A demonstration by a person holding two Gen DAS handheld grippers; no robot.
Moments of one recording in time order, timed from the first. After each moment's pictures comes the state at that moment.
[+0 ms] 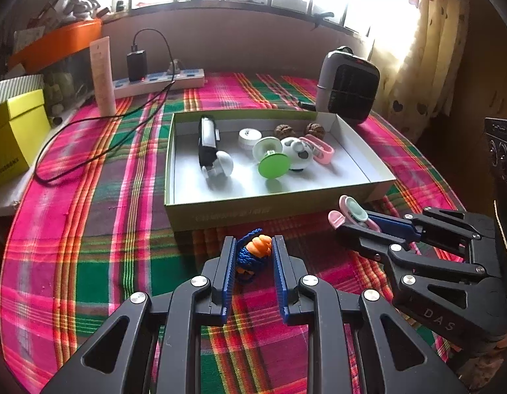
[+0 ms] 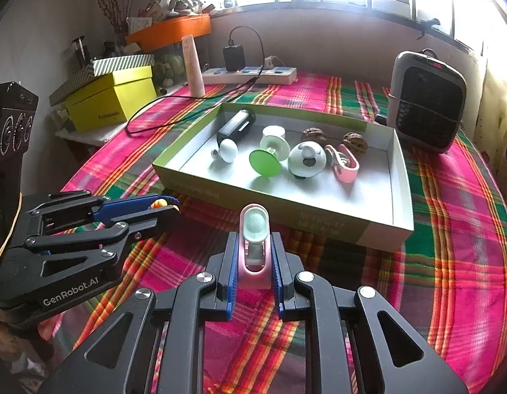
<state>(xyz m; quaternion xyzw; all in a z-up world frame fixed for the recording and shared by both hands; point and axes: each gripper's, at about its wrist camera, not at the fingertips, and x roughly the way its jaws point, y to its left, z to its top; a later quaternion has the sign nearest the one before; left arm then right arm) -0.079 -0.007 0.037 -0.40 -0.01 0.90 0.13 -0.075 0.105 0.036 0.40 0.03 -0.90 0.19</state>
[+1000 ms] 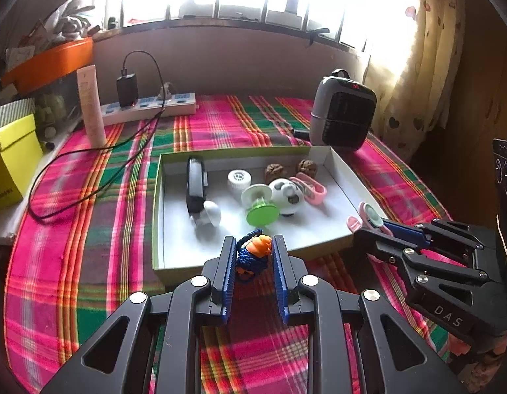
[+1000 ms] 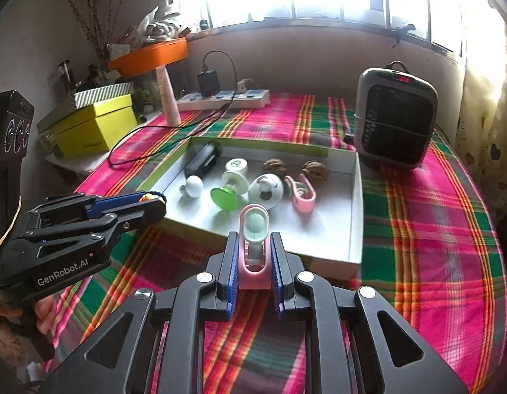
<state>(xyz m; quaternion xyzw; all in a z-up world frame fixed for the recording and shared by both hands) -0.109 0.004 0.062 -0.38 -0.01 0.91 0.14 -0.092 0.138 0.057 0.37 0.01 -0.92 0.15</state>
